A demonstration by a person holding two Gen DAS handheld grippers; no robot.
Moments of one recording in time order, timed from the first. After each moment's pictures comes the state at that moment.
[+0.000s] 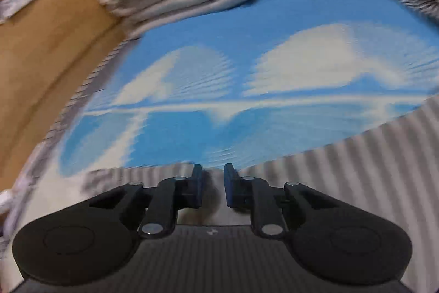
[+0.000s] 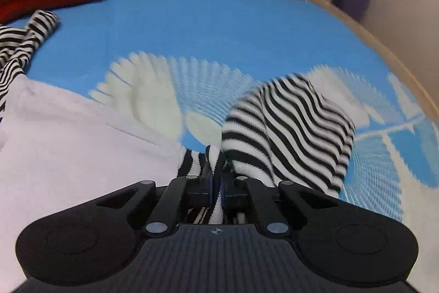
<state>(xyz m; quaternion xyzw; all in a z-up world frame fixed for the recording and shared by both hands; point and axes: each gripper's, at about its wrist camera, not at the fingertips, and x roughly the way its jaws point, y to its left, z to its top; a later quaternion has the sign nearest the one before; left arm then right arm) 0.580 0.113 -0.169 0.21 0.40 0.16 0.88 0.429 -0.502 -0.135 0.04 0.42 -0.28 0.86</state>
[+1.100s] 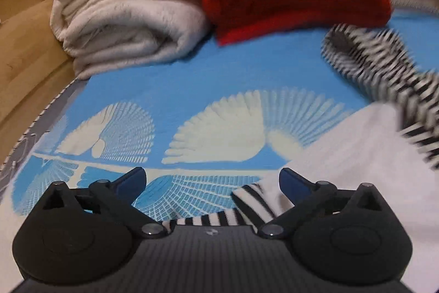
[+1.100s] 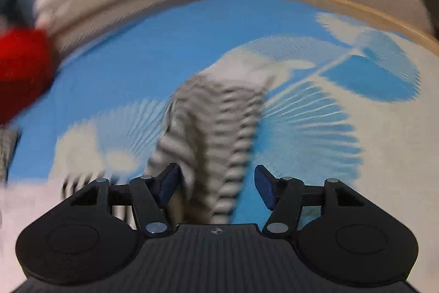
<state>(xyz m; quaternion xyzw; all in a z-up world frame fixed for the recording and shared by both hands) 0.561 0.055 -0.113 0.15 0.33 0.00 0.93 0.328 -0.591 -0.114 0.25 0.29 -0.38 0.85</state>
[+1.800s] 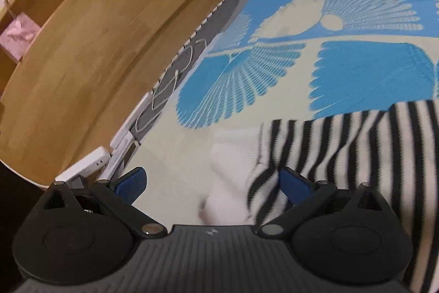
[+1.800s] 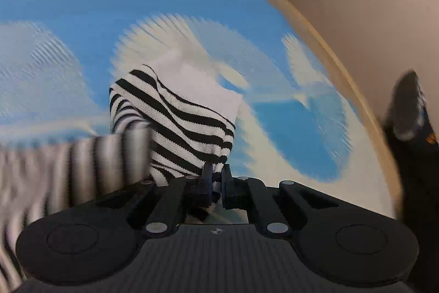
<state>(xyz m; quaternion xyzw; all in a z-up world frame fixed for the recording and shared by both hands) 0.569 0.221 -0.150 0.25 0.42 0.36 0.79 0.360 -0.648 -0.135 -0.02 0.51 -0.44 0.74</state>
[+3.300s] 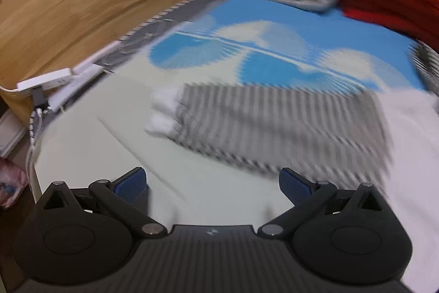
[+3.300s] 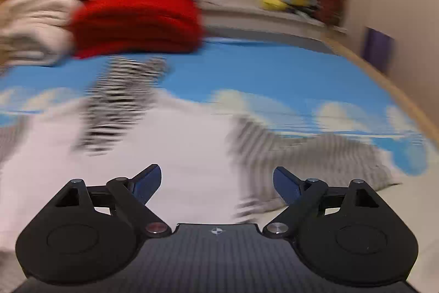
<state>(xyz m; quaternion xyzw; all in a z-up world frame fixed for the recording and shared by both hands) 0.350 0.144 -0.044 0.02 0.43 0.21 0.88 0.196 -0.324 -0.015 0.03 0.31 -0.13 0.94</state>
